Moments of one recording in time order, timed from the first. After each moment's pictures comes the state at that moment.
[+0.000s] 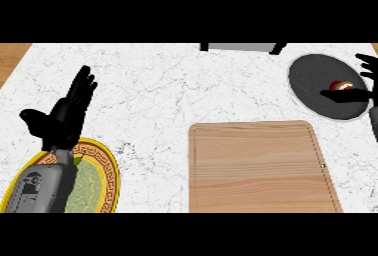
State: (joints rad) left arm -0.27 0.17 0.08 -1.46 0.00 0.03 0.08; right arm -0.86 -0.54 -0.53 -0.25 0.62 -0.32 -0.22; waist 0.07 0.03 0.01
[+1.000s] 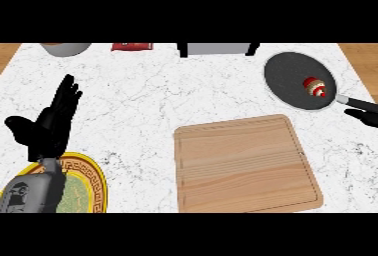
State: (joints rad) left arm -0.21 0.19 0.13 -1.48 -0.01 0.06 0.09; right arm -0.59 -0.52 -0.72 -0.52 0.26 0.09 -0.51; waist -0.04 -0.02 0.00
